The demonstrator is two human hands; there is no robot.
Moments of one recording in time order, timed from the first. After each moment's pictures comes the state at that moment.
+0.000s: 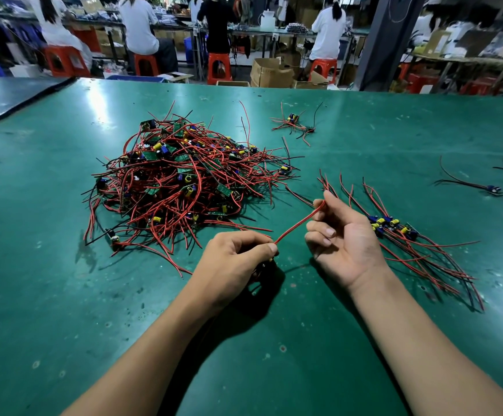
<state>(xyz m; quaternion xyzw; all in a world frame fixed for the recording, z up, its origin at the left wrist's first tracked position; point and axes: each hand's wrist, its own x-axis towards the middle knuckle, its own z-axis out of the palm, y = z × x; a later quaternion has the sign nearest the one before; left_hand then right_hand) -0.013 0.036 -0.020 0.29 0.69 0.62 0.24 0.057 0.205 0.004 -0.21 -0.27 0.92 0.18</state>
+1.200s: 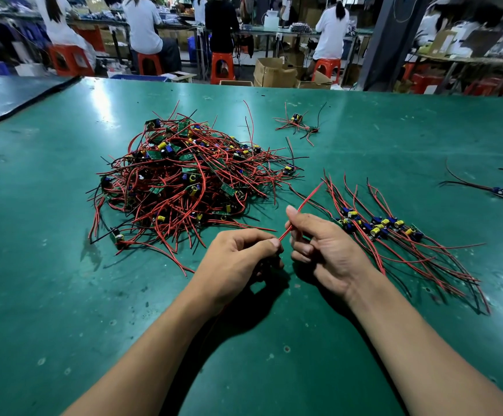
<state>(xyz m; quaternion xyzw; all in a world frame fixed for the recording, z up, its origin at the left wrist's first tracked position) -0.014 0.039 -0.019 0.28 0.64 0.66 0.28 0.051 0.189 -0.012 -0.19 -0.49 0.84 0.13</state>
